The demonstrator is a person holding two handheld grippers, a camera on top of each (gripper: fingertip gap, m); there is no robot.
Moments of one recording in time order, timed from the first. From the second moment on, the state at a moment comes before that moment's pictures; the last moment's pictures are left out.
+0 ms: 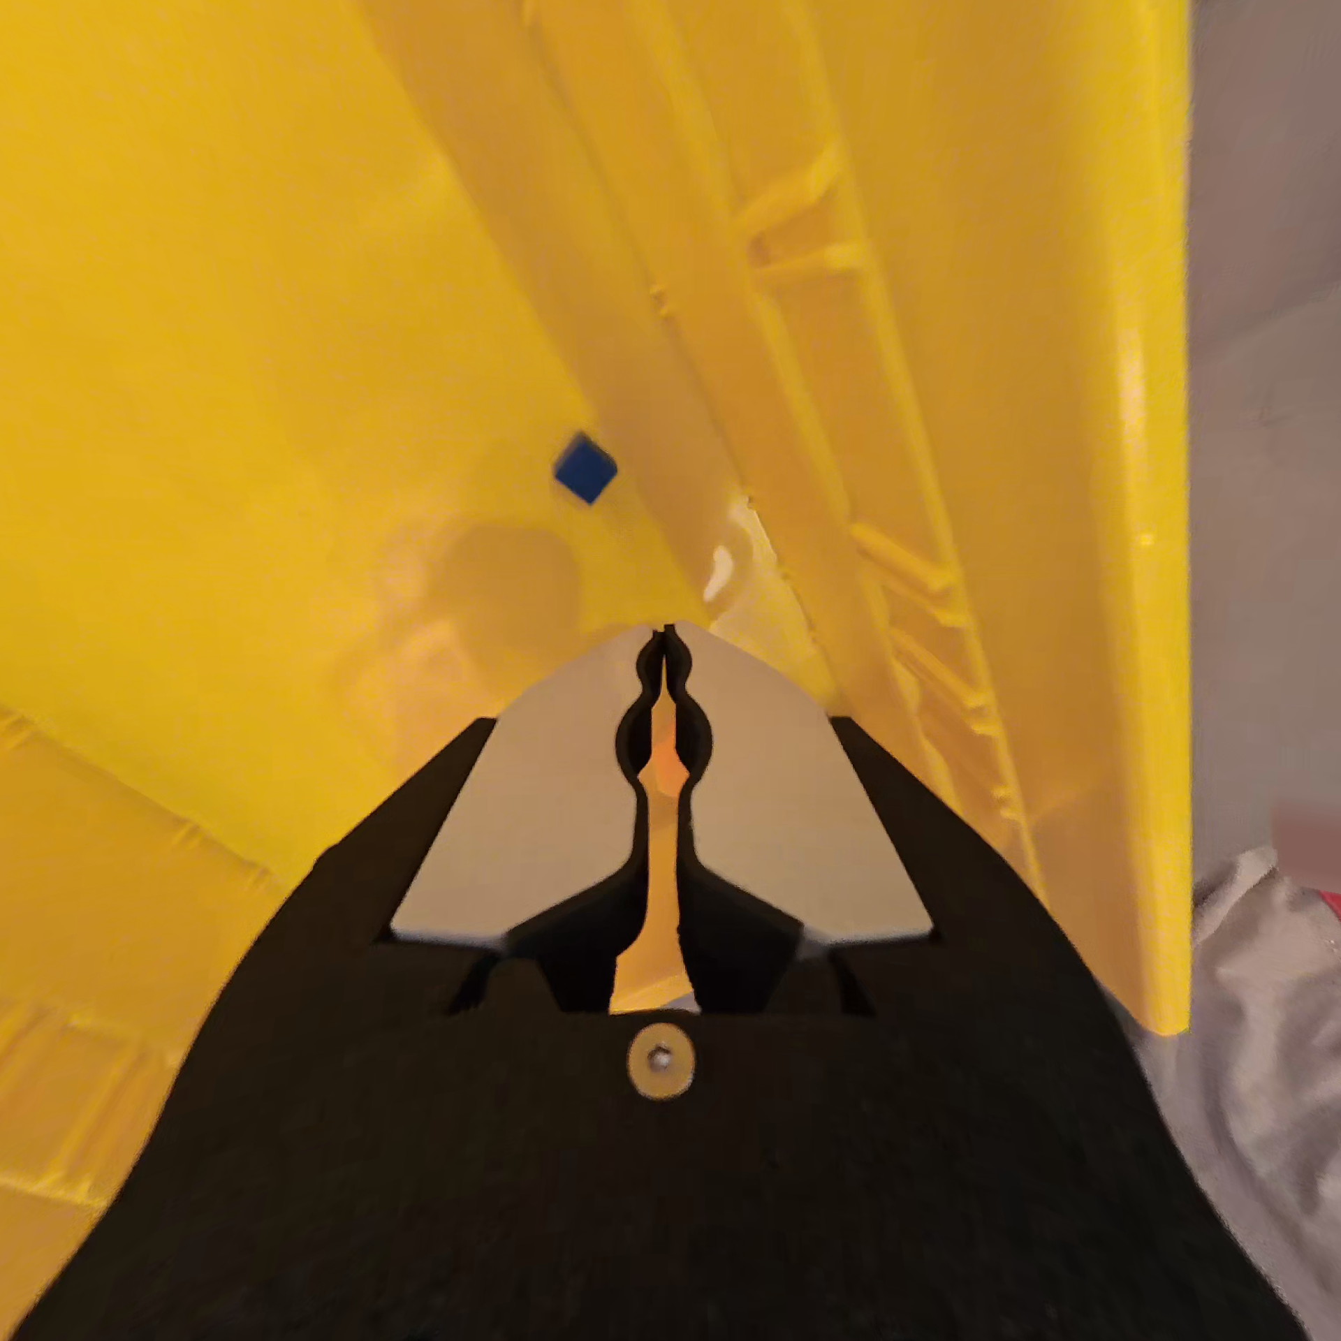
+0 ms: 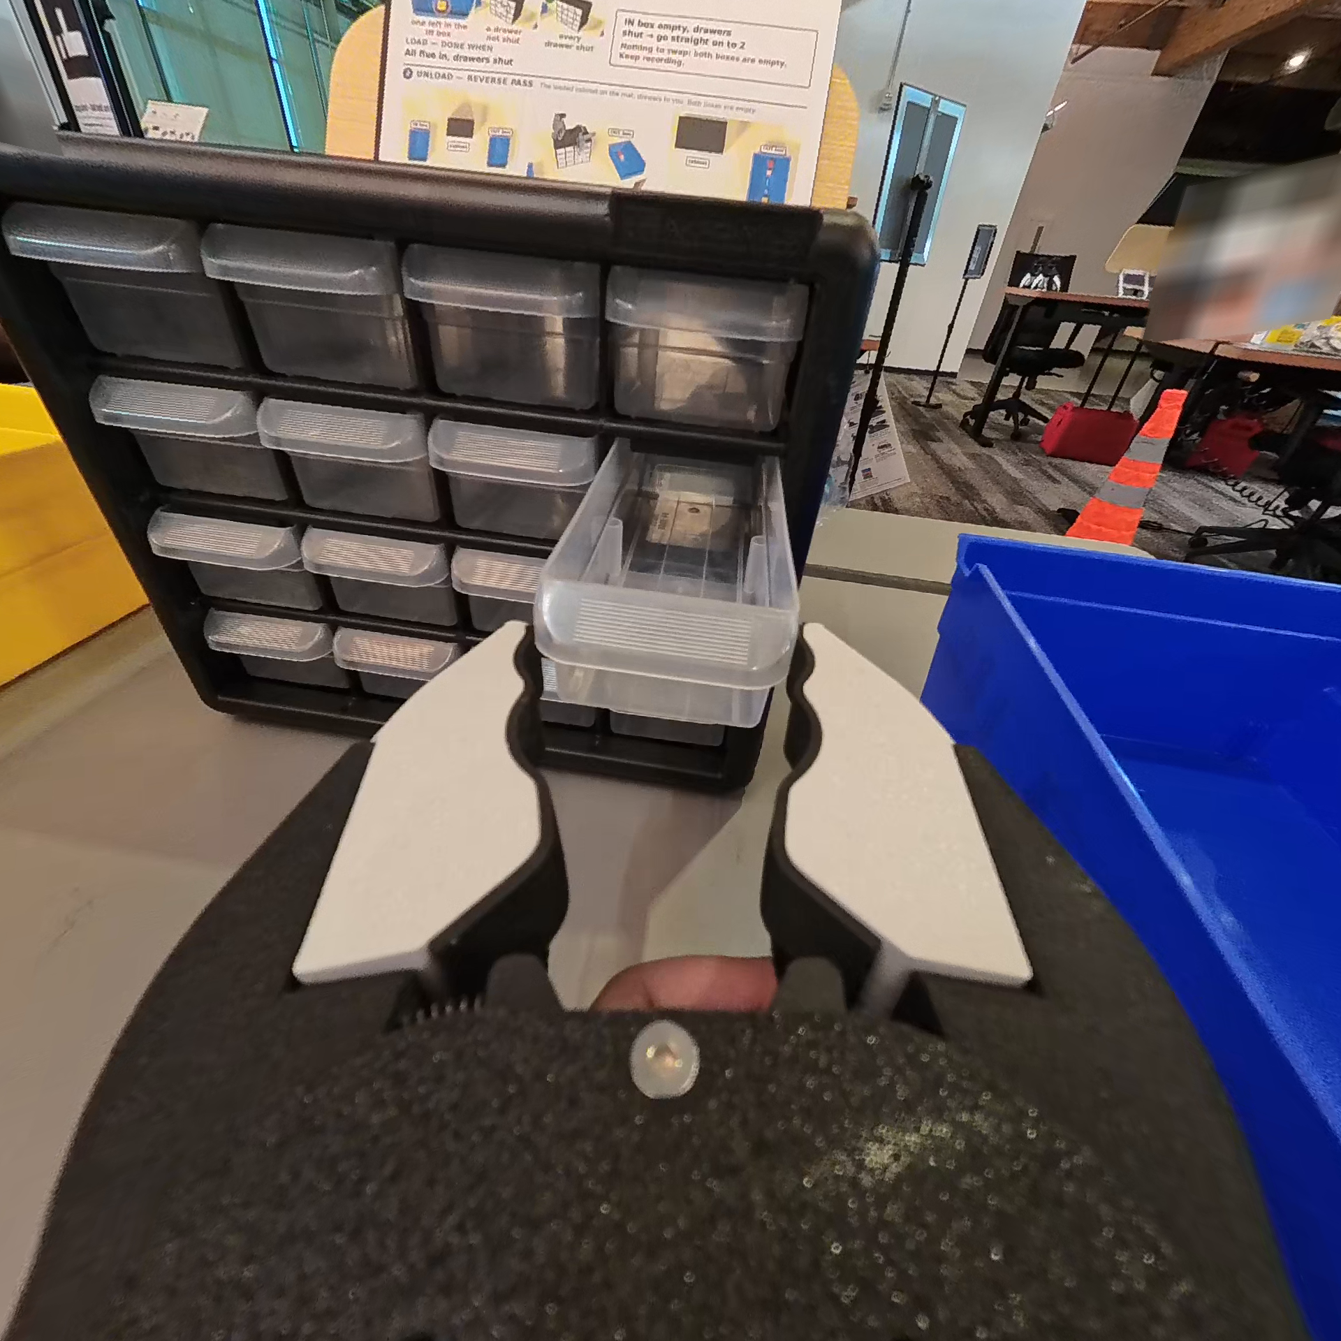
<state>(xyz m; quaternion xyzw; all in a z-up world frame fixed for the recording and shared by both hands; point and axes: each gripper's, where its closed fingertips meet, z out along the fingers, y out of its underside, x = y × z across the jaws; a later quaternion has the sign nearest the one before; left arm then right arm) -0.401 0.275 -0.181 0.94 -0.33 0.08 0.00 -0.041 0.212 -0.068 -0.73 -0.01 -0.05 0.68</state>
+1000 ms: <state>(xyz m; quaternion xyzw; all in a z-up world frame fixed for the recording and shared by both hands) -0.396 0.306 -0.191 0.89 -0.45 0.03 -0.03 -0.041 0.212 -0.068 -0.73 -0.01 -0.04 0.69</state>
